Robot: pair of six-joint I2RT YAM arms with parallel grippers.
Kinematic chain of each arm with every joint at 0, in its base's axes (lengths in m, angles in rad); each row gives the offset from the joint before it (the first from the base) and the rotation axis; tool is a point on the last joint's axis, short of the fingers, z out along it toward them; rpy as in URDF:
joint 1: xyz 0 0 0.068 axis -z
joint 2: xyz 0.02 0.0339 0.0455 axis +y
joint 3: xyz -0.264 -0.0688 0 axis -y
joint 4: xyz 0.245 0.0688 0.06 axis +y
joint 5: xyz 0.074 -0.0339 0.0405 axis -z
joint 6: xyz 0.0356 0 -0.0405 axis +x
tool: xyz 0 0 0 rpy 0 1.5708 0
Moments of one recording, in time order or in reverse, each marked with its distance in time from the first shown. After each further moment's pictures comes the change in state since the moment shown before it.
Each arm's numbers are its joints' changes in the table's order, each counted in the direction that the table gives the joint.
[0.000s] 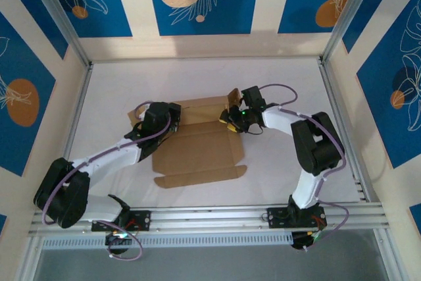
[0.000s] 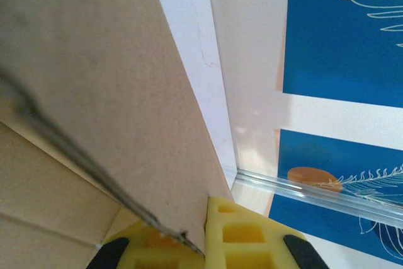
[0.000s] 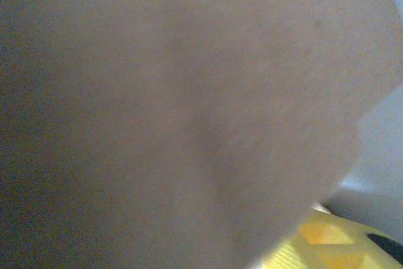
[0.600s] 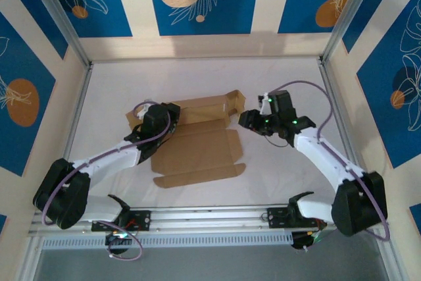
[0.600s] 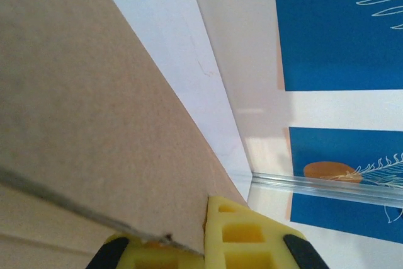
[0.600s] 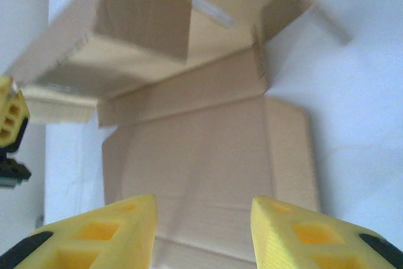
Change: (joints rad) left arm 0.000 -0.008 -0.038 -0.061 -0.027 0.150; right arm 0.081 -0.570 -0.158 0.239 0.103 -0.270
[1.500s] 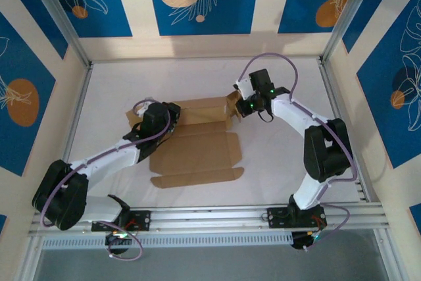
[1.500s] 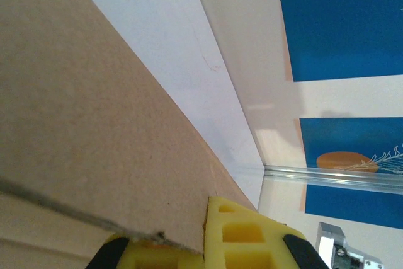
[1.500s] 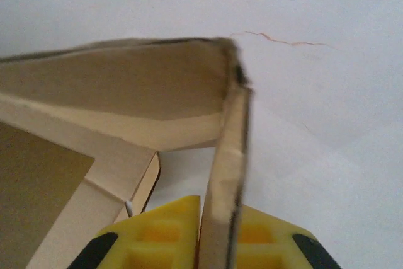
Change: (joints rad) left arm -0.003 -0.010 0.028 0.064 0.019 0.048; right arm -0.031 0.511 0.389 0.076 0.177 -0.748
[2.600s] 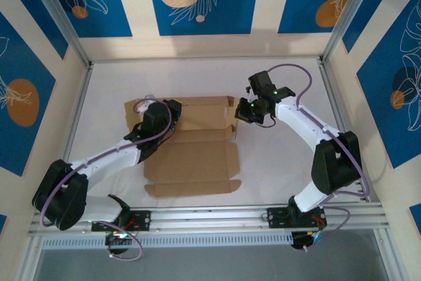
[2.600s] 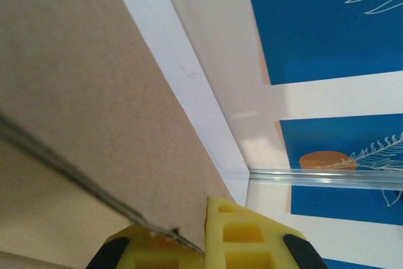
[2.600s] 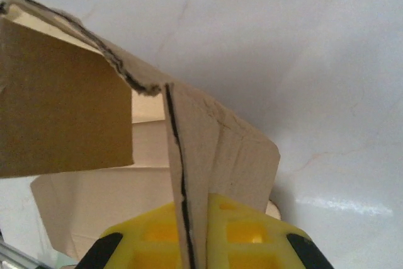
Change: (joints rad) left arm 0.010 0.002 0.003 -0.083 -0.038 0.033; right arm -0.040 -0.142 -0.013 0.210 -0.085 0.766
